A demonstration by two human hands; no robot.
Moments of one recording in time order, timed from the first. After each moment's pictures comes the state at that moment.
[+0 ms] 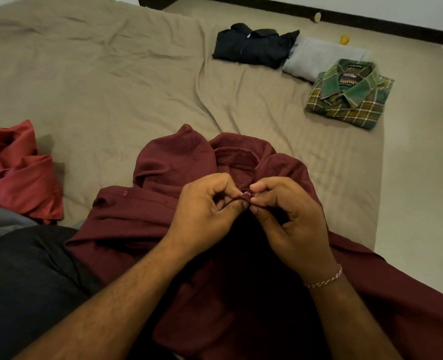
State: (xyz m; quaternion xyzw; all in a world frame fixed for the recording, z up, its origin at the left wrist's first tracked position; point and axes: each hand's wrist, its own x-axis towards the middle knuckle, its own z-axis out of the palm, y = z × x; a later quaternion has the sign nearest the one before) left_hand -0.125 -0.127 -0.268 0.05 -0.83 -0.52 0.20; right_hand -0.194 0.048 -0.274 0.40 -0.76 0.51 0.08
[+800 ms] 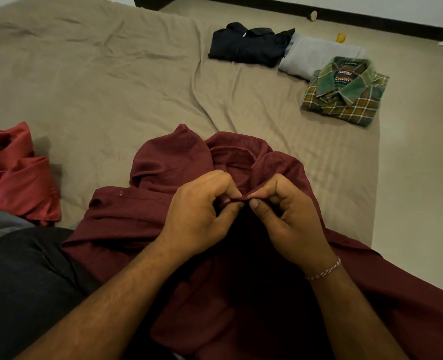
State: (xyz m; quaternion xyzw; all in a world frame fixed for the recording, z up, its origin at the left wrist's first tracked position) left_hand -0.122 -0.131 -0.261 -0.04 -0.91 -0.34 0.25; right_hand -0.197 0.049 -0.273 0.33 -0.73 0.59 -0.07
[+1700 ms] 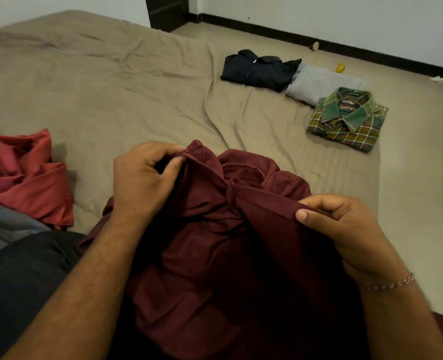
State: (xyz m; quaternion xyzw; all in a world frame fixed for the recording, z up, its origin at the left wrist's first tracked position) left_hand -0.114 -0.223 -0.227 0.13 -0.87 -0.25 0.40; right_hand -0.205 0.081 -0.210 0.15 -0.70 0.66 -0.24
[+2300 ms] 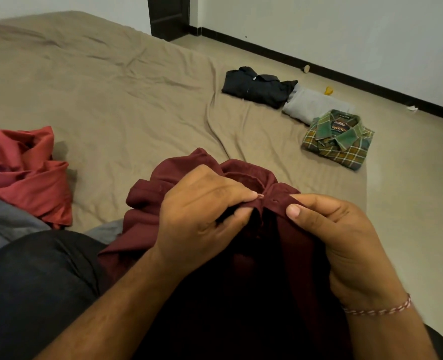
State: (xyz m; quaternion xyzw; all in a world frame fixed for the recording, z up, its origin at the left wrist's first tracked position) left_hand -0.087 -0.153 -0.204 -0.11 -0.80 -0.28 0.52; right_hand -0.148 0.036 -0.151 0.11 -0.63 0.73 -0.23
